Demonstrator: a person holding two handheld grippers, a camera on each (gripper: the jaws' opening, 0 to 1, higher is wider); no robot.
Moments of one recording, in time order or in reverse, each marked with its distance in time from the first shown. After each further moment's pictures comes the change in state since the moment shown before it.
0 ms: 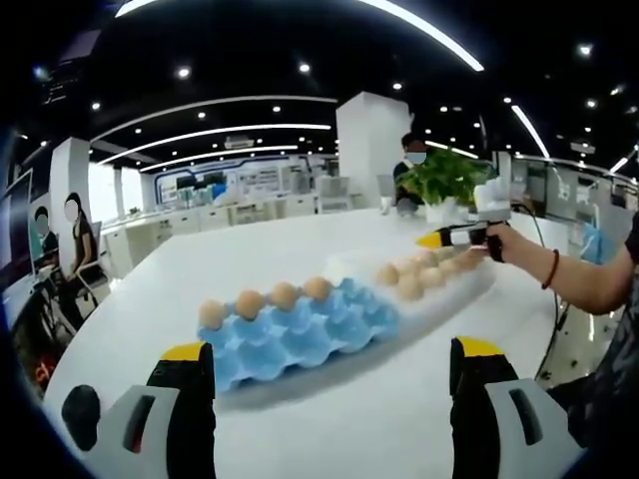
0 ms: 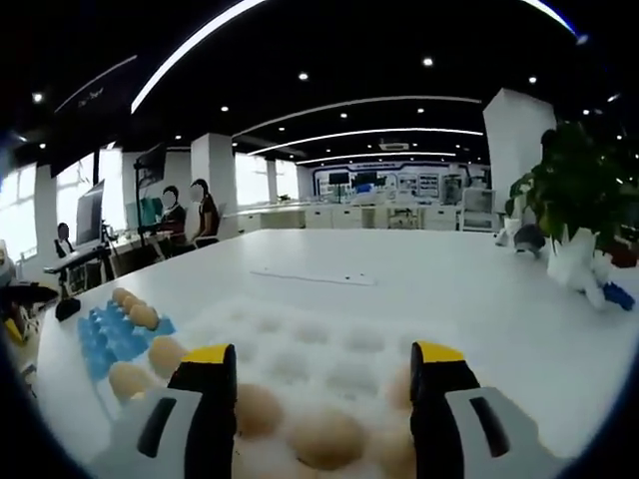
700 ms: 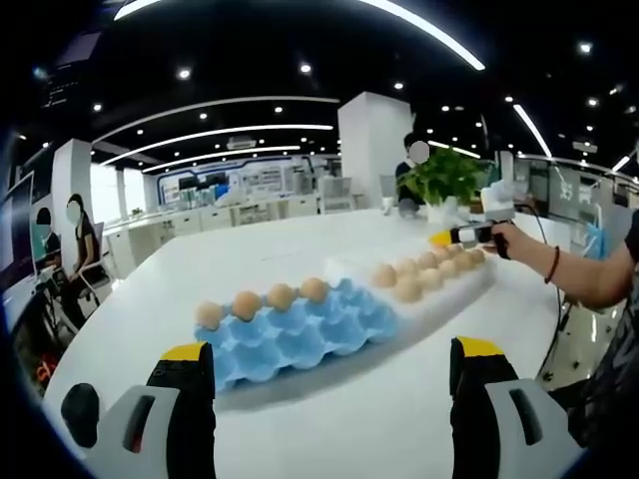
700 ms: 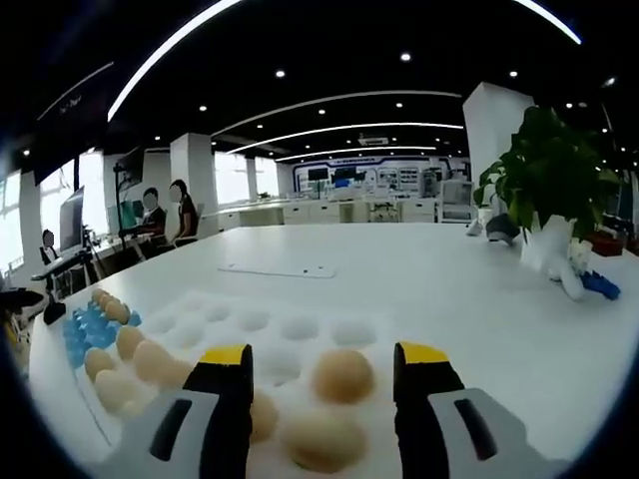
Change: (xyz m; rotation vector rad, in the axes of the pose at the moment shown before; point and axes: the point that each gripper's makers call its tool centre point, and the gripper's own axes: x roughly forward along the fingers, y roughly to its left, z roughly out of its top) left arm 0.002 -0.006 0.002 -0.002 -0.004 0.015; right arm -0.011 -0.051 -0.009 0.031 0.030 -0.086
